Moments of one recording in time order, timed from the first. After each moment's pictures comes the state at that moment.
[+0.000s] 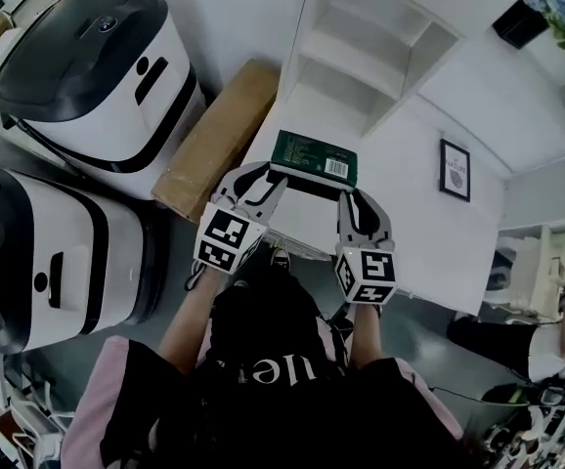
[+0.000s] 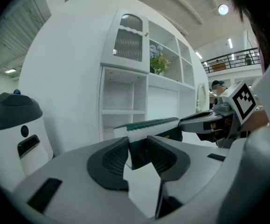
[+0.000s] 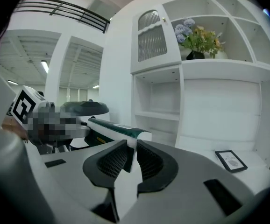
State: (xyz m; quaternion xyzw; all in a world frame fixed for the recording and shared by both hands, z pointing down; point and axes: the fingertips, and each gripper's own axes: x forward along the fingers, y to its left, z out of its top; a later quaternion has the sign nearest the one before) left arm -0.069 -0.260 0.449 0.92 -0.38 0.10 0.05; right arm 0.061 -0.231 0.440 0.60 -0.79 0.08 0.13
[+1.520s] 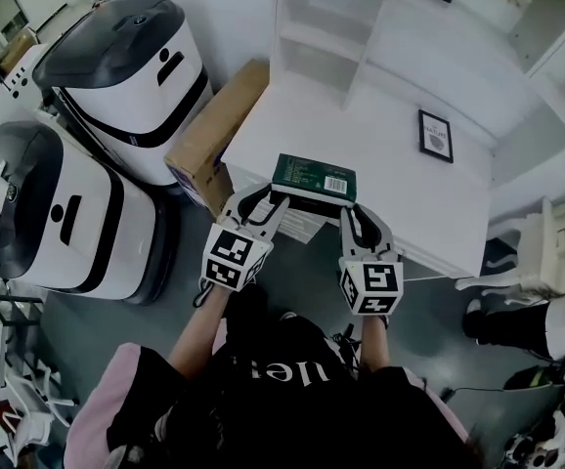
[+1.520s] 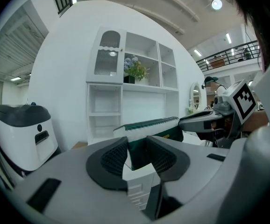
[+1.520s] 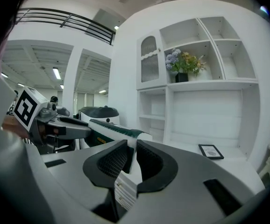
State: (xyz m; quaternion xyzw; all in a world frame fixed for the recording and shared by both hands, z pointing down) left arm -0.004 -0.018 0.415 0.91 -0.40 0.10 0.03; right arm 0.126 0.006 0.407 0.57 -0.81 0.06 0.12
